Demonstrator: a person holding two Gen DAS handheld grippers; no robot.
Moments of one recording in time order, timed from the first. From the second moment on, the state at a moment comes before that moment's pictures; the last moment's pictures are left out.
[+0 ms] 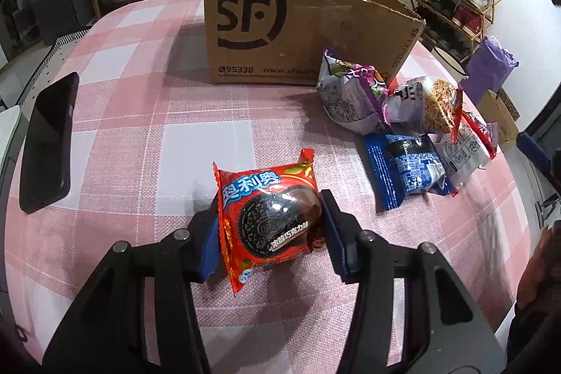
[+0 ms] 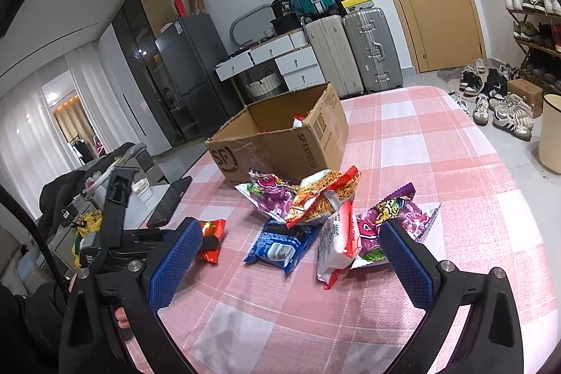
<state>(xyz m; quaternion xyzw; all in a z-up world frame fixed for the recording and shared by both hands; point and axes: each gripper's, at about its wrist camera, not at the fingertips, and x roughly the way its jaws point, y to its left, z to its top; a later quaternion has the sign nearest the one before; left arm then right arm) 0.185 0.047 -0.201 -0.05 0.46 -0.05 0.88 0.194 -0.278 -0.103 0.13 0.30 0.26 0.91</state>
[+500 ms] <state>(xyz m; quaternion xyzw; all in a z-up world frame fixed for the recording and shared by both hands) 0.168 0.050 -0.180 -0.06 0.44 -0.05 0.89 0.227 -0.266 -0.126 0.09 0.36 0.26 0.89</state>
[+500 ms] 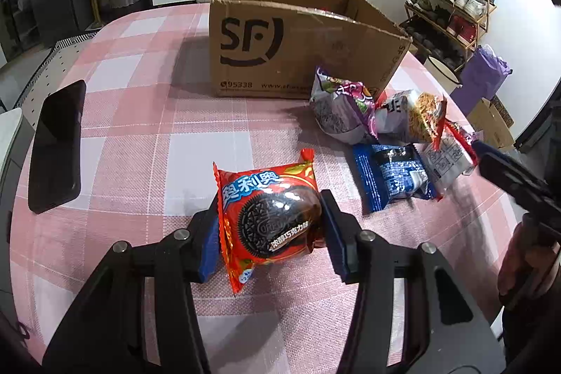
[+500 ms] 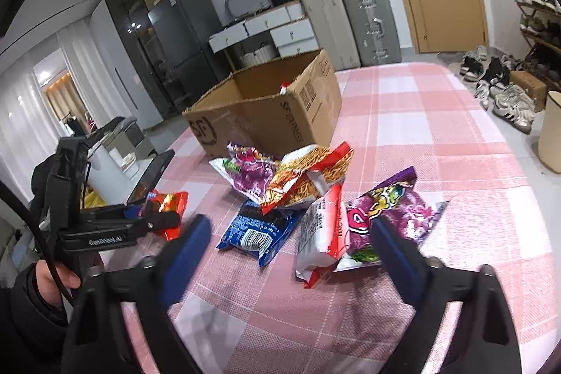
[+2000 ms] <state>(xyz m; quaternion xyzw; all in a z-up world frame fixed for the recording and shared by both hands) 0.144 0.061 -0.133 -0.06 0.41 -0.06 0.91 0.224 -0.259 -0.098 0.05 0.36 0.25 0.90</state>
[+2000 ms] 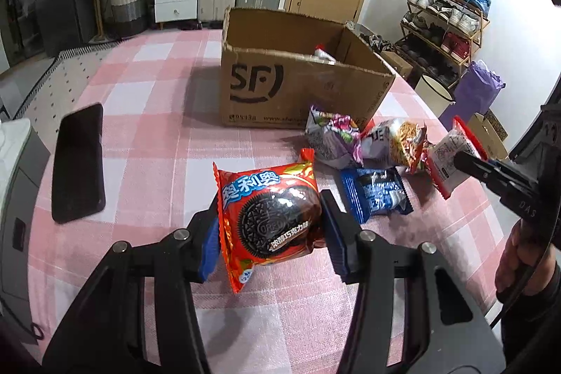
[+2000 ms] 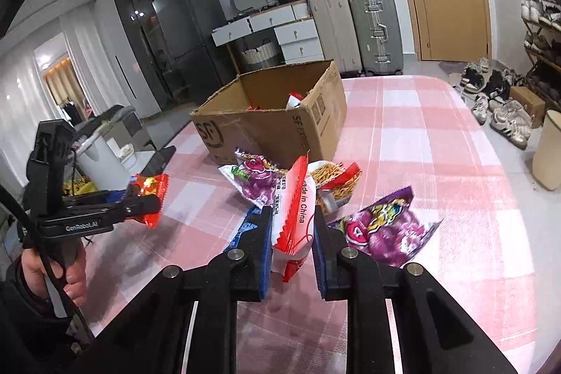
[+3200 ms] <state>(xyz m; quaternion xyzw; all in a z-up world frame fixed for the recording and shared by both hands) 0.283 0.054 0.027 0.00 0.33 -0.08 0.94 0.361 -0.190 0.074 0.05 0.25 0.33 0.91</state>
